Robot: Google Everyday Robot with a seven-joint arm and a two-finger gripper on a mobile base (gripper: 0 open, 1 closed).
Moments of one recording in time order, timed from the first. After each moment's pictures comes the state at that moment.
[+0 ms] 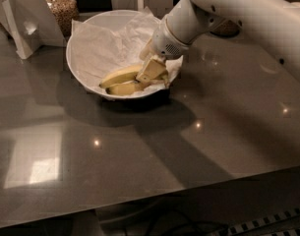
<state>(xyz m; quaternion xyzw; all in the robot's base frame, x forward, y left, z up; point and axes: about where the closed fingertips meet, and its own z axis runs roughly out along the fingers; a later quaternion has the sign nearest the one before) 0.621 -0.002 0.890 -0.65 0.69 0.12 0.30</state>
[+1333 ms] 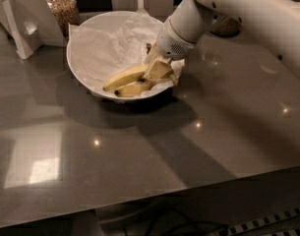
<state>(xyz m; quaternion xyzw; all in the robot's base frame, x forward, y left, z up) 0.614 -0.017 0.885 -0.67 0.69 0.12 0.26</state>
